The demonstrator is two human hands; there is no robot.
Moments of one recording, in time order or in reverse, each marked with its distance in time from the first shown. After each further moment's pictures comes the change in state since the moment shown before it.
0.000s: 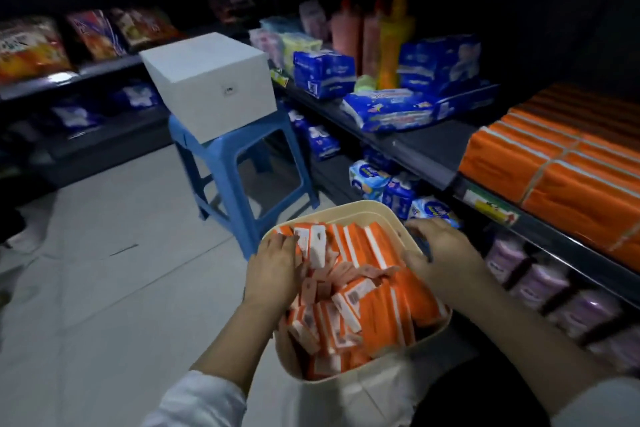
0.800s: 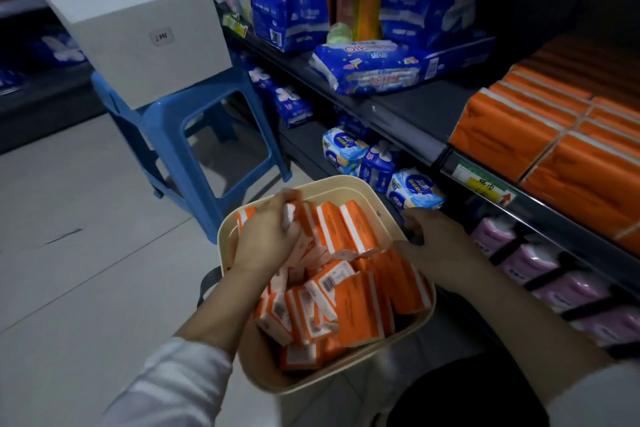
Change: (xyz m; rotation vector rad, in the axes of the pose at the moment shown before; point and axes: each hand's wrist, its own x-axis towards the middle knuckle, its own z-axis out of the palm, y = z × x) left_hand 0.061 0.031 0.025 -0.403 0.020 -0.033; right_hand 0.036 0.042 0.021 0.113 -0.182 0.248
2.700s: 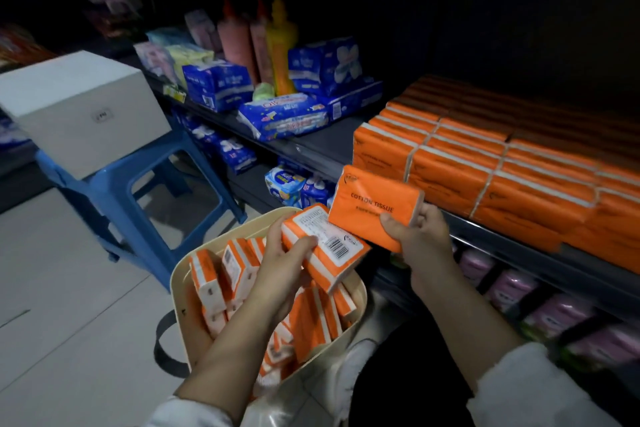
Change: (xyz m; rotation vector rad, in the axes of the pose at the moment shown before) left_hand -0.064 0.130 0.005 -1.183 -0.326 -0.289; right_hand -0.059 0.034 -0.051 1.180 0.569 0.211
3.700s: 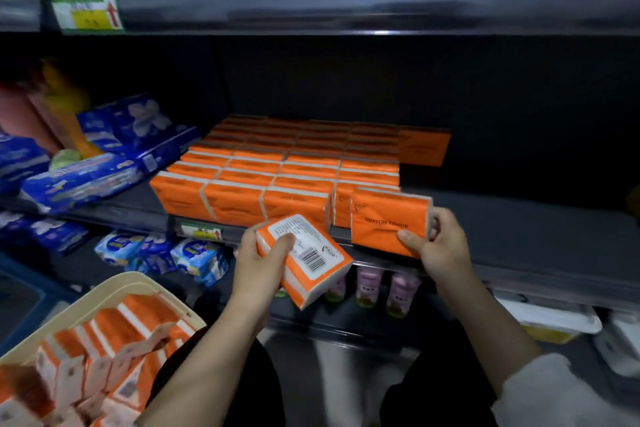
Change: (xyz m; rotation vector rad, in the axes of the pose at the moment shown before) left_hand -0.064 -0.032 0.229 0.179 -0.213 0.195; right_hand -0.018 -0.053 -0.303 -0.291 0.405 -0.262
